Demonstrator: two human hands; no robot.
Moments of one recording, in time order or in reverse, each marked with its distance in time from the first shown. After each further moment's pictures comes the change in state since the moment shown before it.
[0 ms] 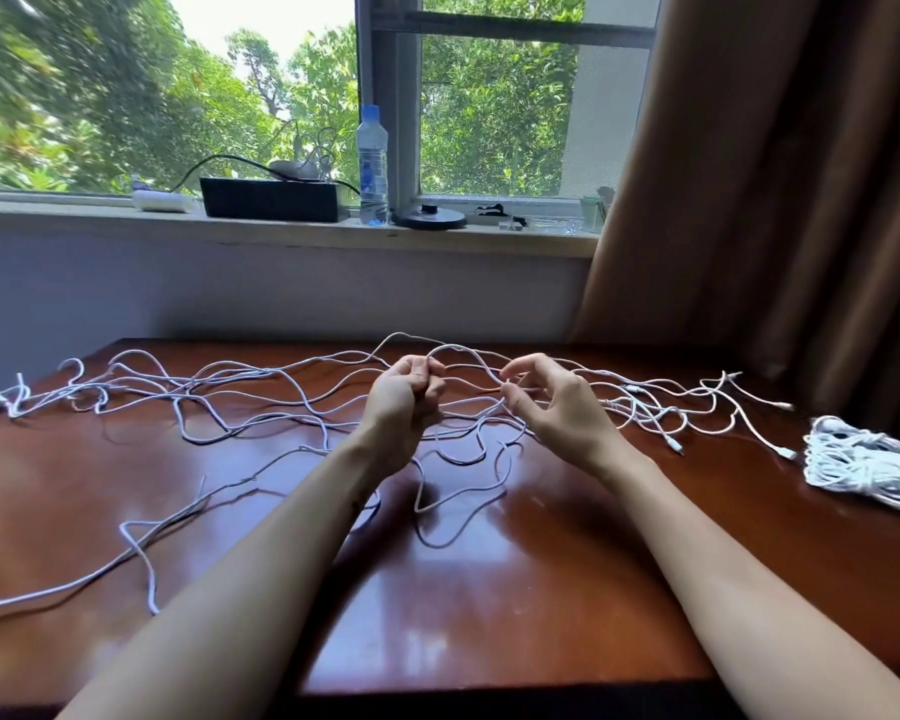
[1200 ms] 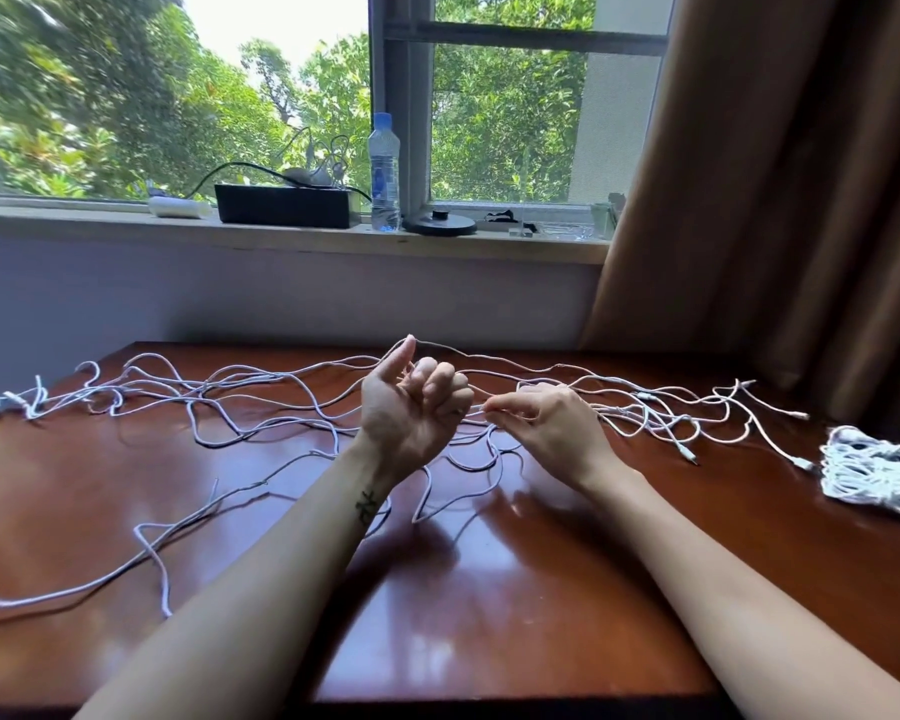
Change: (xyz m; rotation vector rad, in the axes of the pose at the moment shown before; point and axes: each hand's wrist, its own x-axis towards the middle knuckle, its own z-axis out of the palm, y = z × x) left_hand -0.011 0.015 0.003 -0.757 -0.209 -0.172; right_hand 0.001 0.001 0.023 -0.298 0.024 -0.150
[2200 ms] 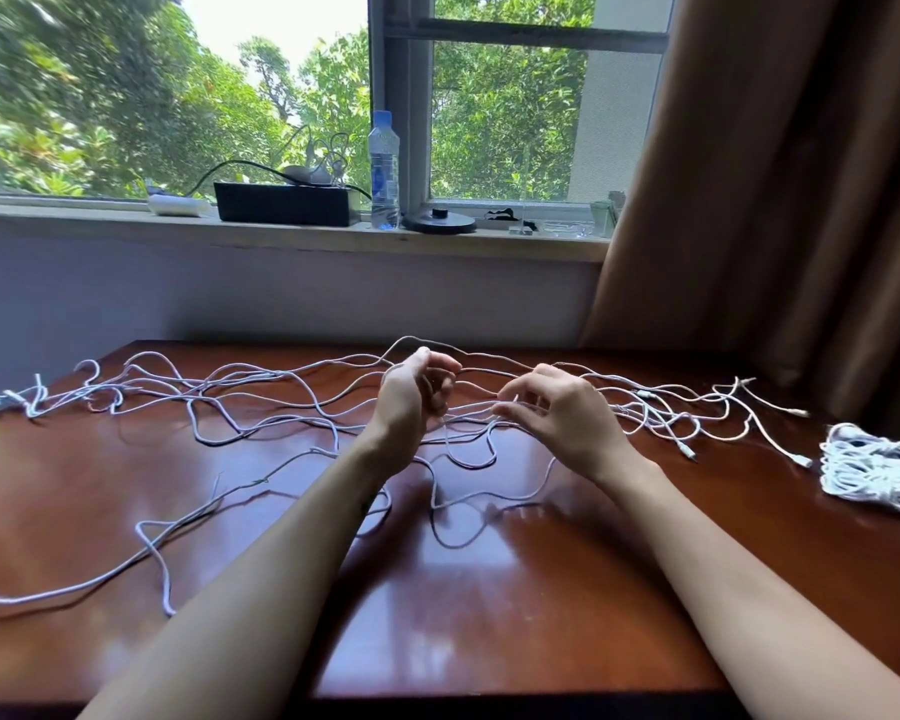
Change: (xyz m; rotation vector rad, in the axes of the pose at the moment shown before) left_hand 0.011 0.001 -0.011 0.899 0.220 0.188; right_hand 0.002 0.000 -0.020 0.011 -0.020 -0.013
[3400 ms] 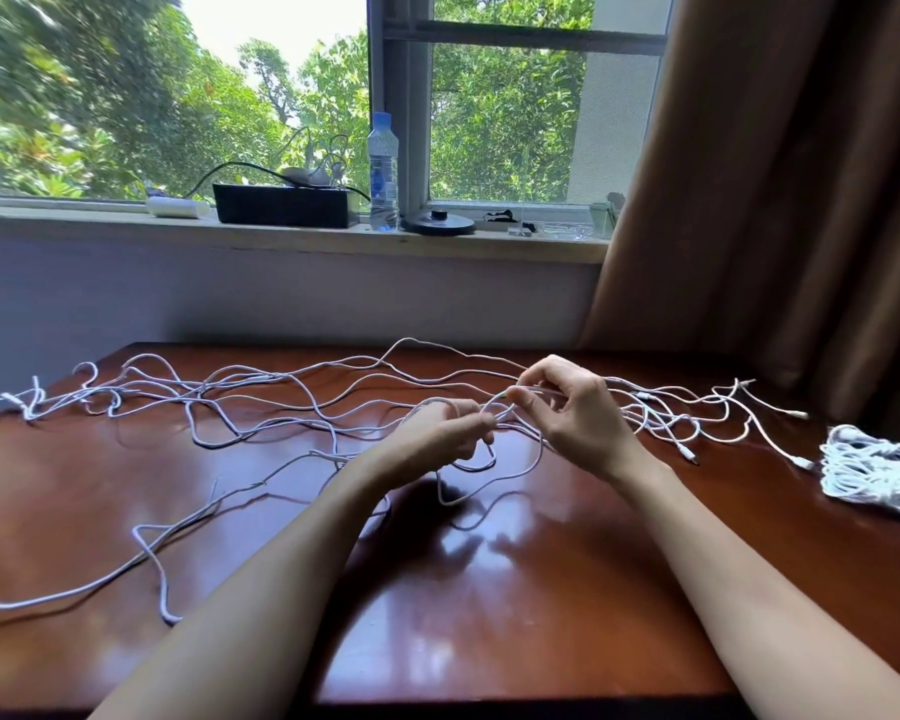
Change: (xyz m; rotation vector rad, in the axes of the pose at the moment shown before) left_hand -0.015 -0.012 -0.001 0.601 -0.409 0.037; right_hand 0.000 0.000 -0.007 0.210 0.109 -0.005
